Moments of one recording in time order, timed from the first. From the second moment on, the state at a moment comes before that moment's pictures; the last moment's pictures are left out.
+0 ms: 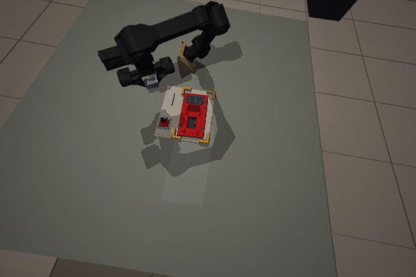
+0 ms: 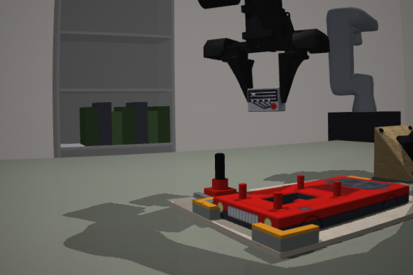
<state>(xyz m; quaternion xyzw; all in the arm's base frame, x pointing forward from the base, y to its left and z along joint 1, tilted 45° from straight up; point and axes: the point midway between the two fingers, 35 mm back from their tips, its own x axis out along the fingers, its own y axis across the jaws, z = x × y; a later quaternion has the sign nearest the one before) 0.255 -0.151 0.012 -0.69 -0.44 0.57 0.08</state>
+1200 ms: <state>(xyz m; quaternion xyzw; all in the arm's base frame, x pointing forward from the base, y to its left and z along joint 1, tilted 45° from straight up) 0.255 -0.142 0.003 -0.56 -0.08 0.71 0.42</state>
